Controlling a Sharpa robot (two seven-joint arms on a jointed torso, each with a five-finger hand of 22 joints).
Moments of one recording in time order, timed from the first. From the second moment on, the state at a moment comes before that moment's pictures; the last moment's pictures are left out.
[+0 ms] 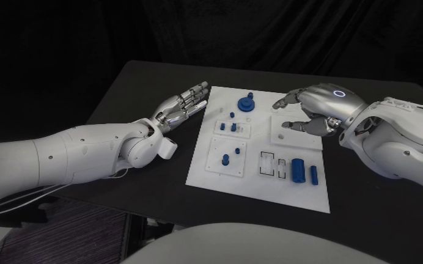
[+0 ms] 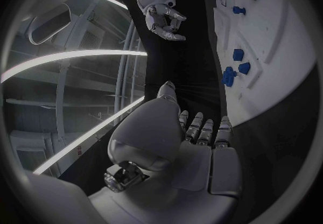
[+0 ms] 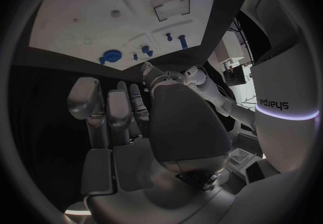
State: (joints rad) left arm 1.06 -0.89 -0.21 1.40 -0.19 -0.08 0.68; left_hand 1.48 0.22 -0.29 0.29 0.40 0.16 -0.09 0.03 0.02 0.07 0.06 0.19 0.03 0.00 0.05 0.01 0.00 0.17 0.02 0.17 0.02 0.06; right arm 1.39 -1.00 -0.25 1.84 -1.68 -0.30 -0.13; right_hand 1.48 -0.07 0.20 0.15 0.18 0.75 0.13 0.11 0.21 0.71 0.14 0.41 0.18 1.39 0.05 1.30 1.05 0.10 1.37 0.15 1.06 1.31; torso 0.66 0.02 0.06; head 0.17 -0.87
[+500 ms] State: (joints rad) left arm 1.06 -0.85 -0.21 1.38 -0.19 -0.13 0.68; left_hand 1.48 0.22 -0.29 0.30 0.40 0.07 -0.21 0.01 0.01 0.03 0.04 0.14 0.02 0.00 0.04 0.01 0.00 0.17 0.01 0.18 0.01 0.05; right arm 1.32 -1.11 -0.25 1.83 -1.55 -0.29 -0.26; right_hand 1.31 -0.05 0.14 0.24 0.20 0.96 0.10 0.26 0.34 1.11 0.03 1.13 0.83 1.43 -0.03 1.31 1.08 0.10 1.40 0.08 1.09 1.31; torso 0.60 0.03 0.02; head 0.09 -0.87
